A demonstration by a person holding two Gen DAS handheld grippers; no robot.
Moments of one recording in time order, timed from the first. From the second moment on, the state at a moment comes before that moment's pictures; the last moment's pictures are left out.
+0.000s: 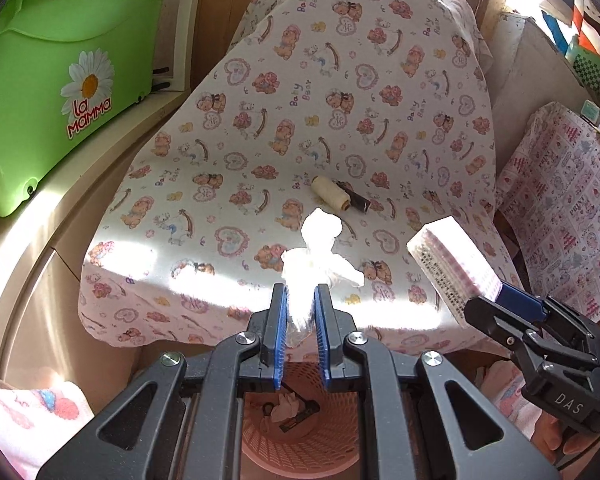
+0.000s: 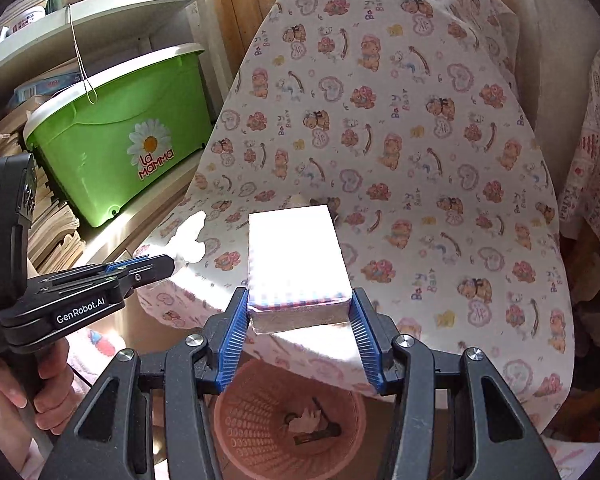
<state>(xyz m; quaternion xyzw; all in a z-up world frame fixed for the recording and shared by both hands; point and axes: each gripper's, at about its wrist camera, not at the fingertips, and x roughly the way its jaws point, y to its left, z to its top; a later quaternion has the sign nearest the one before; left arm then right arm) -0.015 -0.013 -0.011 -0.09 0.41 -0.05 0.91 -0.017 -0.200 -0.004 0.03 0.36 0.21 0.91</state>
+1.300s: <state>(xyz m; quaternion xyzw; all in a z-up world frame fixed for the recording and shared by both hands) 0.006 -0.036 -0.194 -0.09 0.70 -0.02 0.71 -0.003 -0.170 -0.211 0.02 0.65 0.14 0.74</state>
